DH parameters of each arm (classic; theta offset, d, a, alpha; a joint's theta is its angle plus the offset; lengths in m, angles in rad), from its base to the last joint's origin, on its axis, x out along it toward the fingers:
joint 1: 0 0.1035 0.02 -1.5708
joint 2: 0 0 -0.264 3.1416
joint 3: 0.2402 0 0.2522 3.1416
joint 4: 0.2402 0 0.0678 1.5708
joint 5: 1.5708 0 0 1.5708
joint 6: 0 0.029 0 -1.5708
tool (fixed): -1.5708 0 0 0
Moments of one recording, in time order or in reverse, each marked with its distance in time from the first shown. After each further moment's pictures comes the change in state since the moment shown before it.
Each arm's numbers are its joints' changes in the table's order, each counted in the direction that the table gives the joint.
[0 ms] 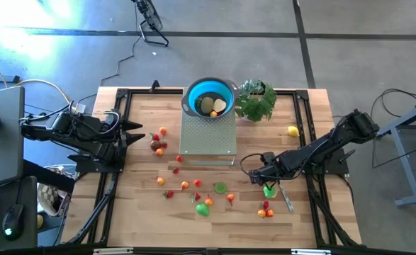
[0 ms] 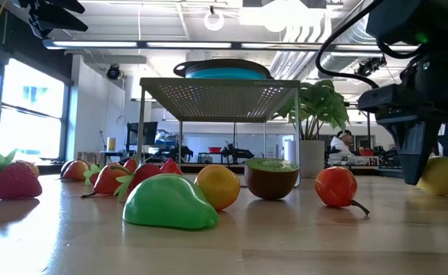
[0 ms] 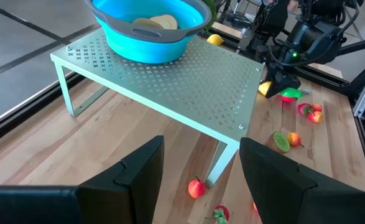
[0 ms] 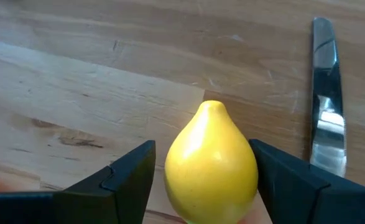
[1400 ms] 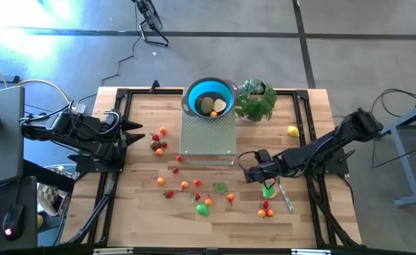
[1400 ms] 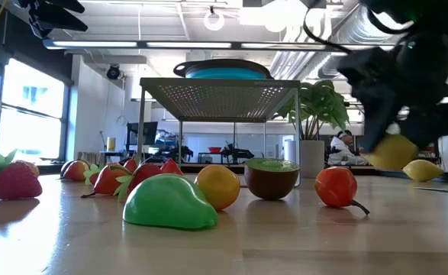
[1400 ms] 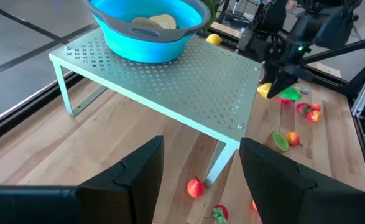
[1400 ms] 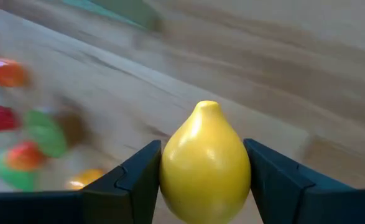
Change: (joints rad) left arm 0.000 0.000 0.000 0.000 -0.004 0.000; right arm -0.025 -0.059 0.000 -0.205 -0.122 -0.182
